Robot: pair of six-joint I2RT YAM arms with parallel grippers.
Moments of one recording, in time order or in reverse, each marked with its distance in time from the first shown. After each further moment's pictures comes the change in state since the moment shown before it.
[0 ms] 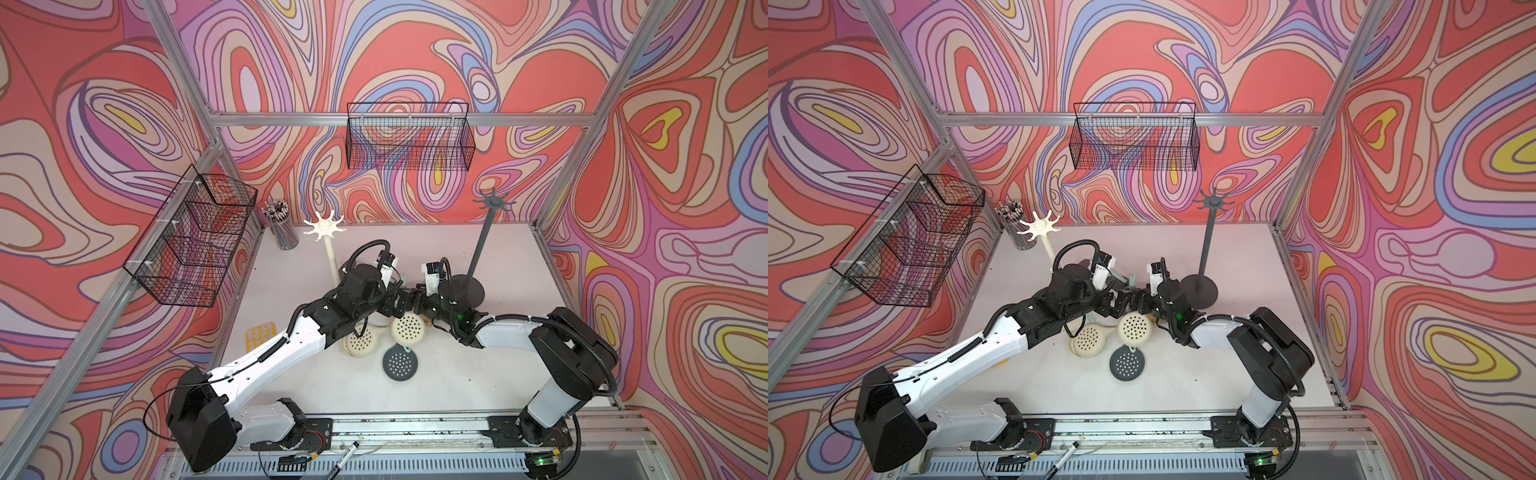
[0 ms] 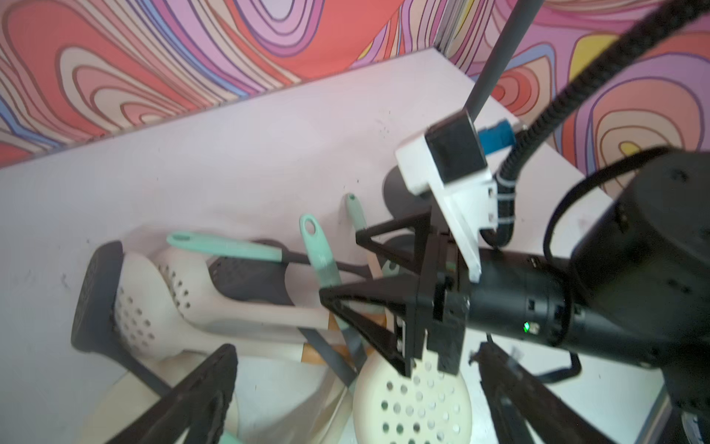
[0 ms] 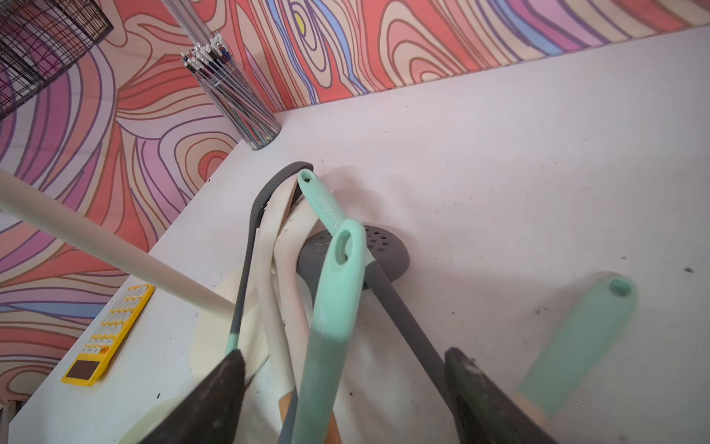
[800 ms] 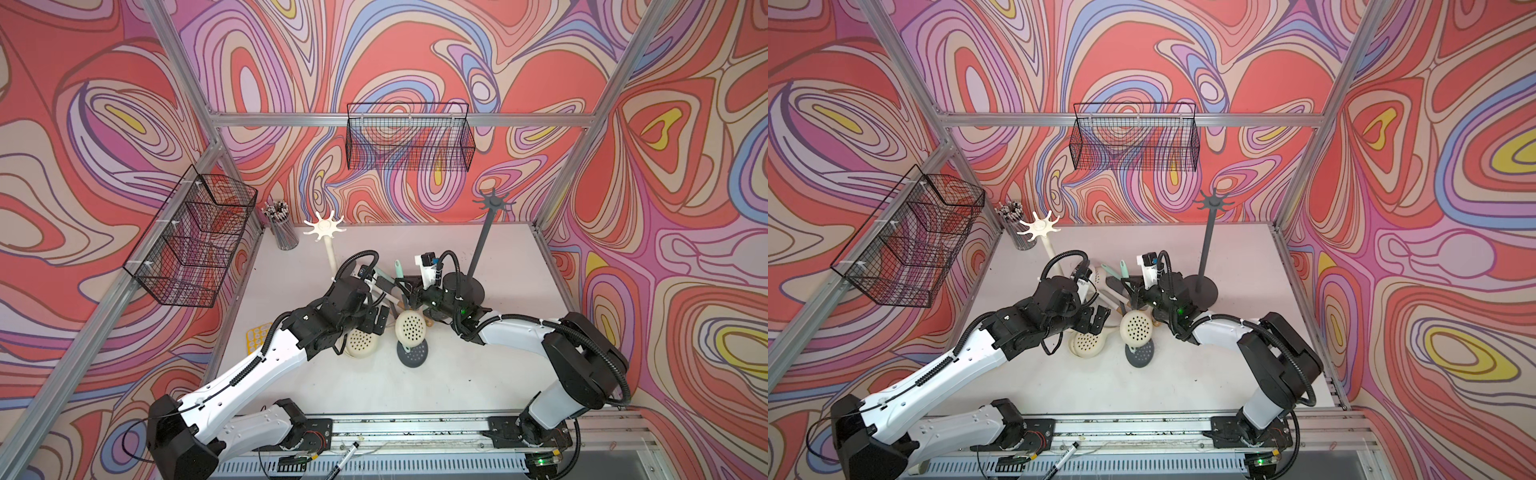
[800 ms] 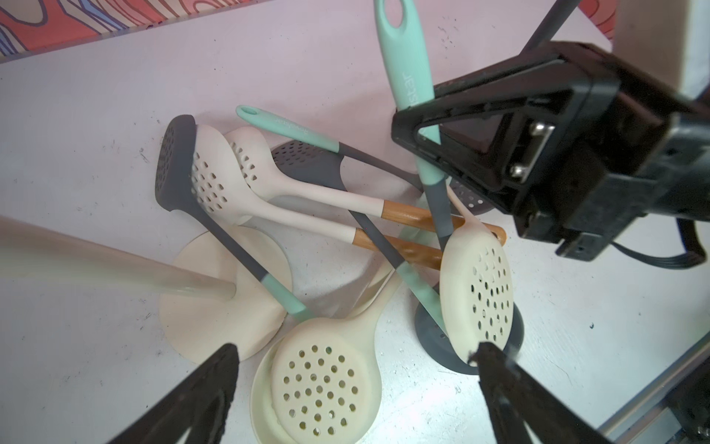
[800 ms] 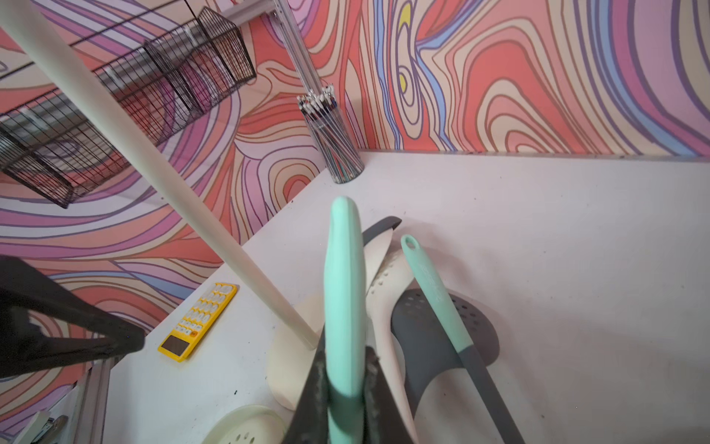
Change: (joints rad) left arm 0.010 -0.143 -0.023 -0.304 -0.090 -0.069; right arm 0.004 -0.114 0.041 0.054 -0.185 -0.100
